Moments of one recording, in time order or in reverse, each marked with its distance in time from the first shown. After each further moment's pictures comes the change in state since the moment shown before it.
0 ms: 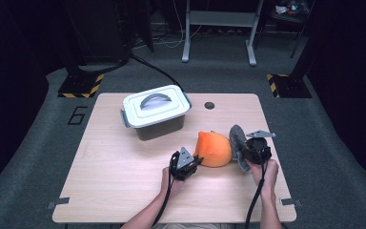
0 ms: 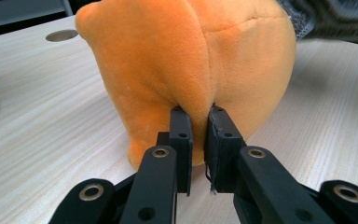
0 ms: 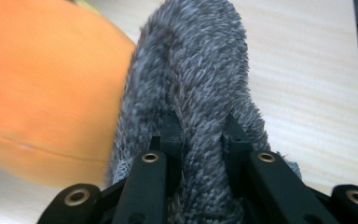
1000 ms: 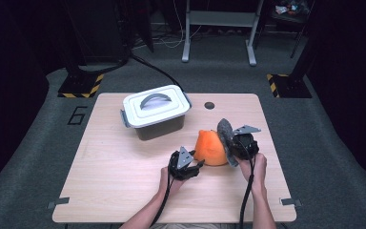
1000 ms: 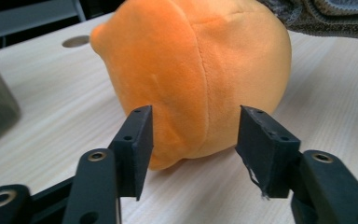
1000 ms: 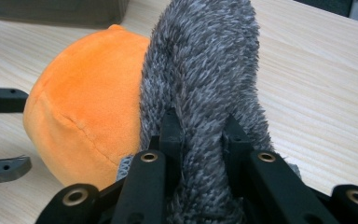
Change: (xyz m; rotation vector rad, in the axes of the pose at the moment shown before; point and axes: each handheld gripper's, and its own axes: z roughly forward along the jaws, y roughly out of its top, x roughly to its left) left arm -0.001 0.006 -0.007 -0.002 0.057 0.036; right arm 0.032 0.022 0.012 -0.022 0.060 -0.090
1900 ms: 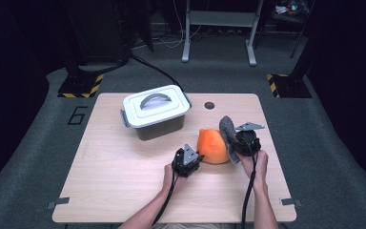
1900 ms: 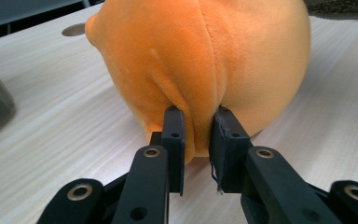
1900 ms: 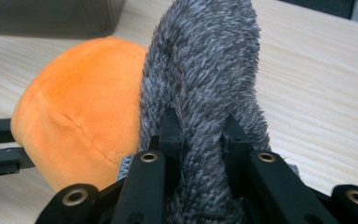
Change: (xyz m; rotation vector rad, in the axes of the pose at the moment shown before) left arm 0.000 0.003 0.017 0.056 0.008 -0.013; right arm -0.014 0.003 0.003 -0.028 0.016 0.019
